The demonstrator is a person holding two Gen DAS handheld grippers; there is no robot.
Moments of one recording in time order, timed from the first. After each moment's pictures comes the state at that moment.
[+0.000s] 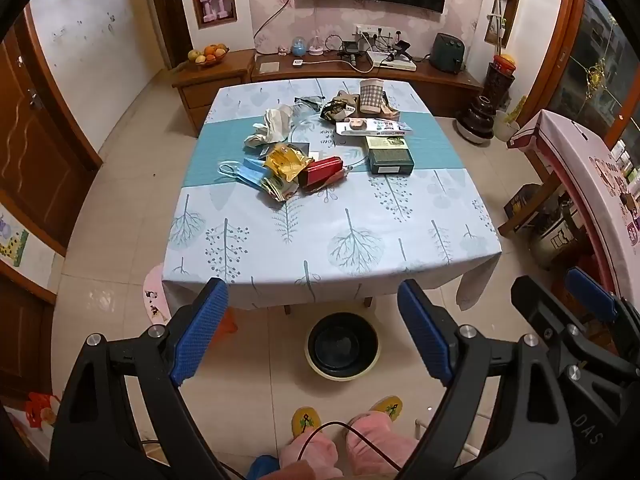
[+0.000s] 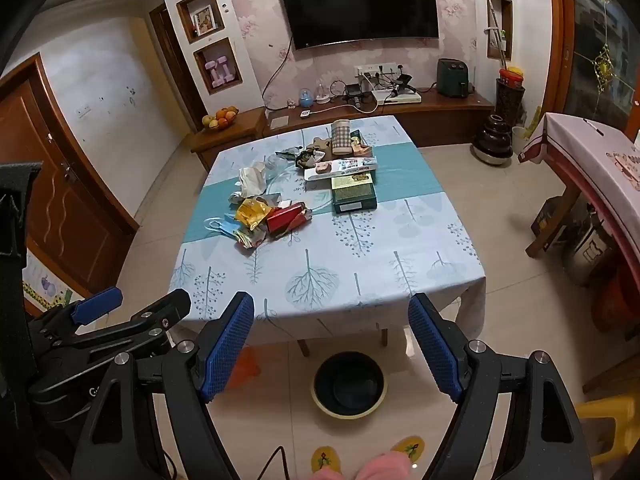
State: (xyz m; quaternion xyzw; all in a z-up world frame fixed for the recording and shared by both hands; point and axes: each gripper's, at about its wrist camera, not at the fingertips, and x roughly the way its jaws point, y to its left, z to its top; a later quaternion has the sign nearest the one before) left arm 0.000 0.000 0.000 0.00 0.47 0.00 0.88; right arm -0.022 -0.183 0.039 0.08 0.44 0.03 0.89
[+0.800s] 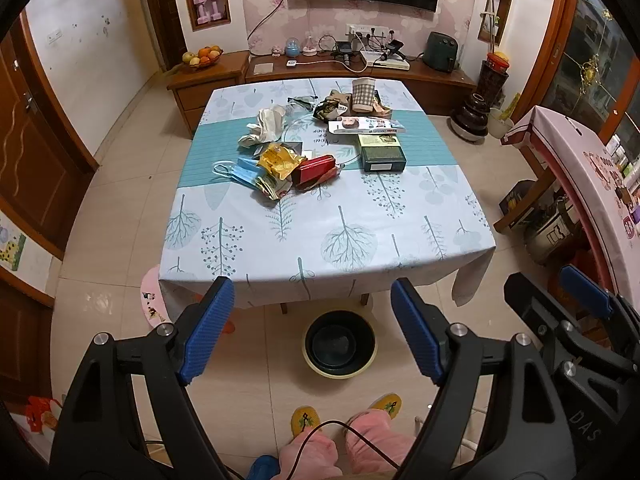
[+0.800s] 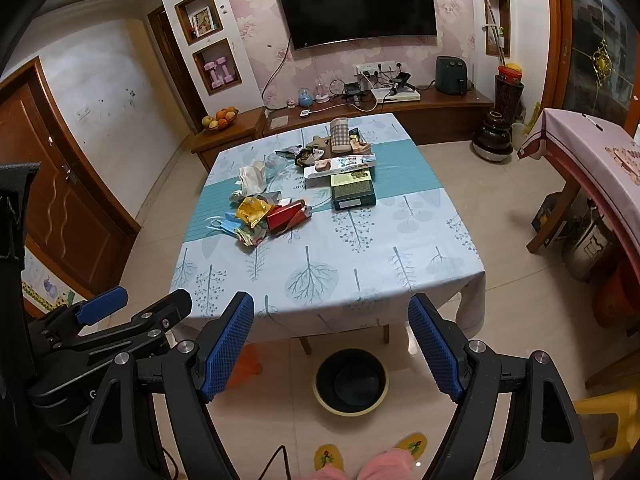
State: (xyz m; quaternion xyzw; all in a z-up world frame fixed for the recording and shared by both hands) left arm -0.007 -0.004 0.002 0.00 0.48 -0.01 0.88; right arm -0.026 -0.183 0.039 0.08 0.44 0.03 0.89
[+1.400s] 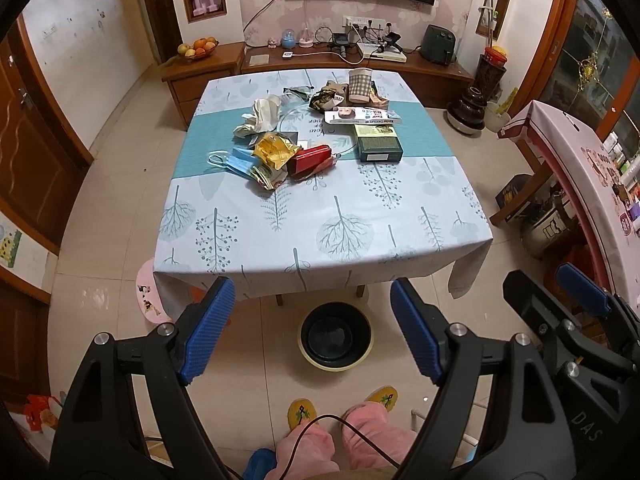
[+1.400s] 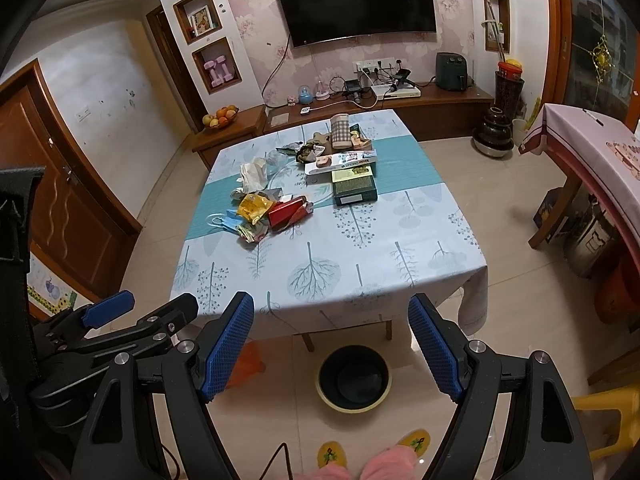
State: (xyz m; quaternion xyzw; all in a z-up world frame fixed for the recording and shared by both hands) left arm -0.006 -0.006 -0.006 0.00 0.49 -0.02 0.87; right arm -0.026 -0.182 0.033 0.08 0.45 0.03 0.89
